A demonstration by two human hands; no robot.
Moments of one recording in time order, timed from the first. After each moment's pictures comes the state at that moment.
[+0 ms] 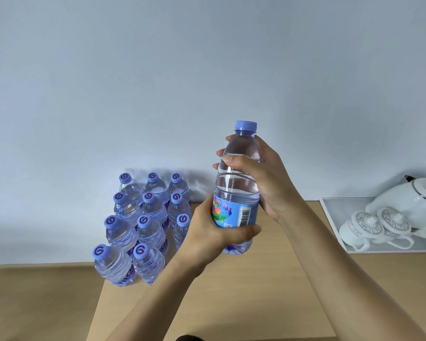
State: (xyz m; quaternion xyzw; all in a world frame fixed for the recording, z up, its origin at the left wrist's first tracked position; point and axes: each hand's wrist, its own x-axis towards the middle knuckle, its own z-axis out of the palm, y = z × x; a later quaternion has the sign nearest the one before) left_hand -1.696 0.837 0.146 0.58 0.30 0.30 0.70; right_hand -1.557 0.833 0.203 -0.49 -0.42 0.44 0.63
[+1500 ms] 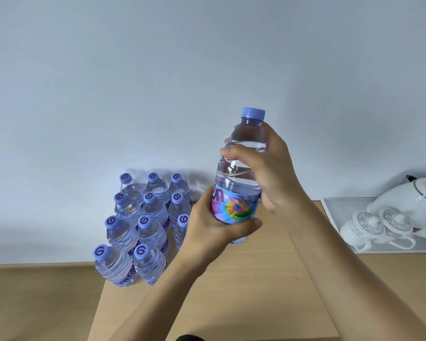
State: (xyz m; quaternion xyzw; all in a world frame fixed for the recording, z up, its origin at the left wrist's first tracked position) left_hand -1.695 0.838 0.152 0.58 0.33 0.36 0.65; right_hand -1.565 0.837 0.223 -0.52 -0.40 0.37 0.66
